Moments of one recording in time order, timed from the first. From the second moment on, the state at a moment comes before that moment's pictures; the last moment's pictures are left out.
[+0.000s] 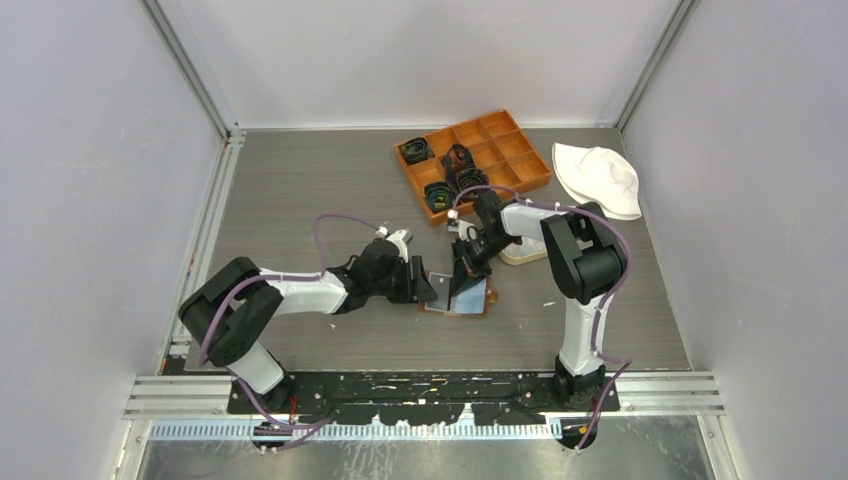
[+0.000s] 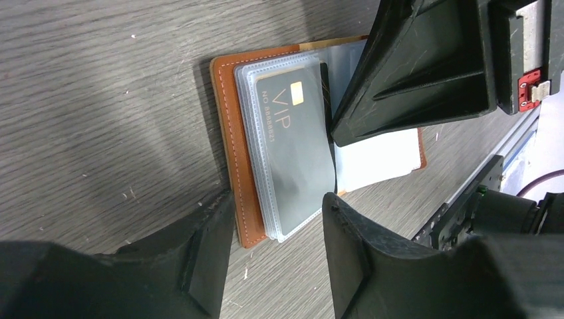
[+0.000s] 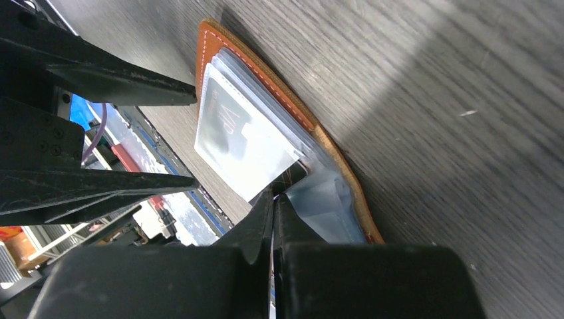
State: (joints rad) left arm -0.80 1.60 0.65 0.26 0.20 -0.77; right arm 0.39 1.98 1.16 -0.69 -0.80 0.06
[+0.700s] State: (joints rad) left arm -0.80 1.43 0.53 0.28 0.14 -0.82; right arm 0.44 1.62 1.11 -0.70 -0.59 -0.32
